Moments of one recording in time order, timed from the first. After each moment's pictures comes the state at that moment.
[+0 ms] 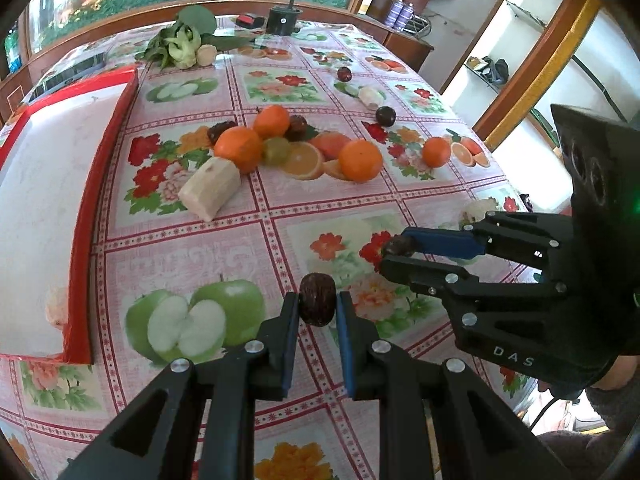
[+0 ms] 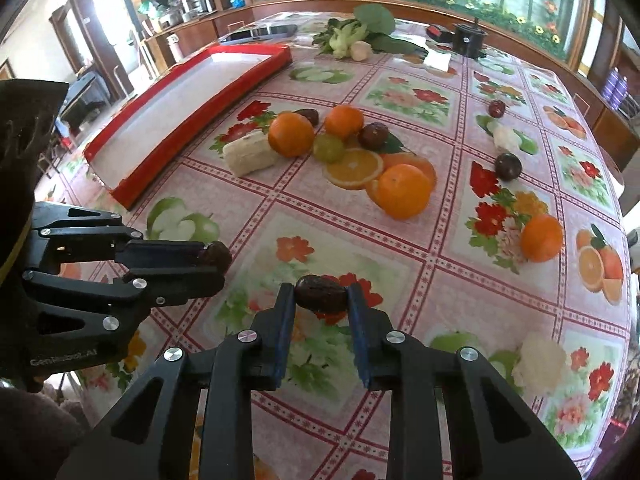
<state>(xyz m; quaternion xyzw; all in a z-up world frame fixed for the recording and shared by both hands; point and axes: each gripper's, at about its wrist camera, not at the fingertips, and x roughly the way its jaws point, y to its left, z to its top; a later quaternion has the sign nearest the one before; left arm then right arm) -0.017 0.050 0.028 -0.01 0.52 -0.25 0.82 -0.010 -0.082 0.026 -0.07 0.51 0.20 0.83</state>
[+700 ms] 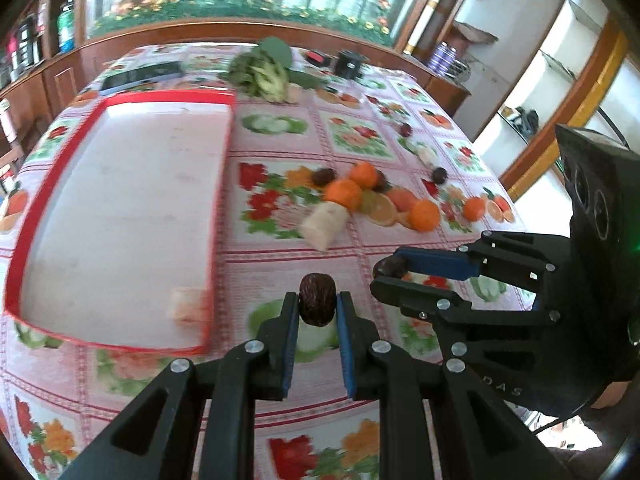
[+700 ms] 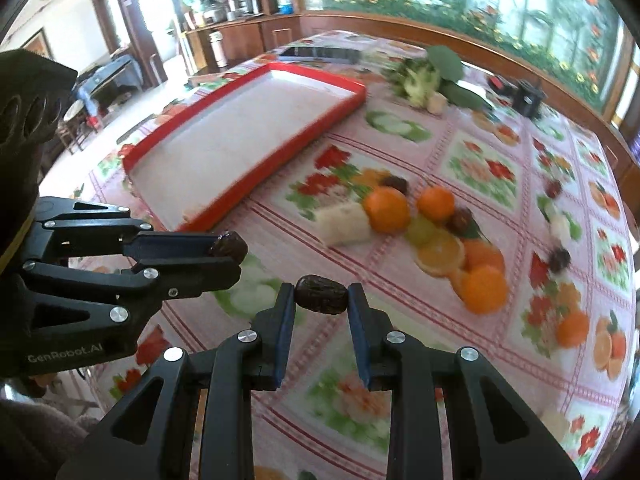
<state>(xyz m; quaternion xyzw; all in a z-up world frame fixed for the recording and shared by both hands) -0.015 0.131 0.058 -0.06 0.48 -0.18 0.86 0.001 0.001 0.052 -0.12 0.47 0.27 0.83</state>
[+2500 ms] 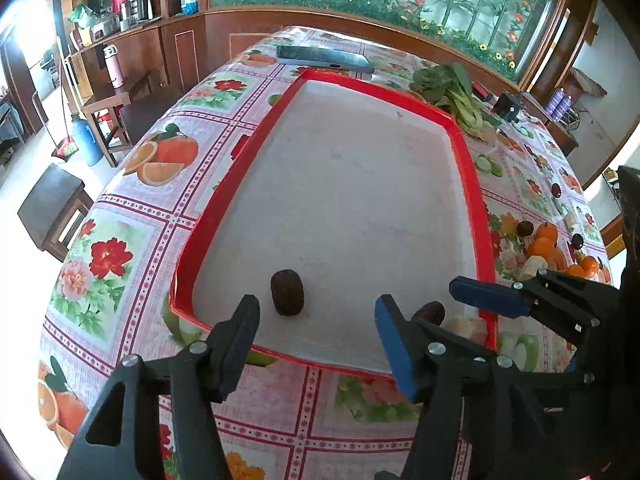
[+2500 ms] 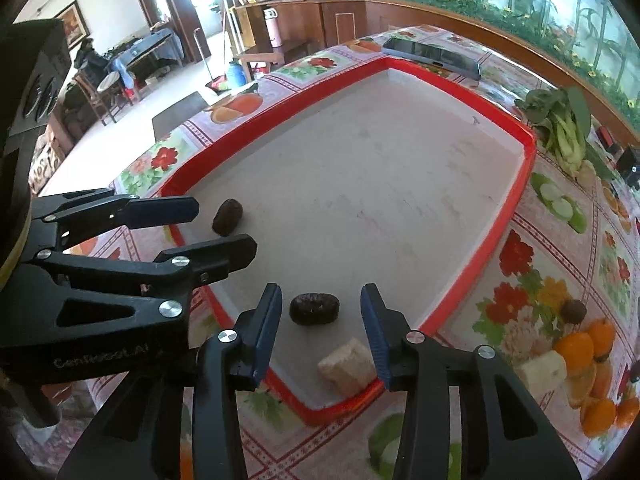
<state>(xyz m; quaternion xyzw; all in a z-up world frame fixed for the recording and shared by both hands) 0.011 0.270 0.033 -0.09 0.50 0.01 0.86 0.032 0.148 0.026 -0.13 0.49 0.34 0.79</state>
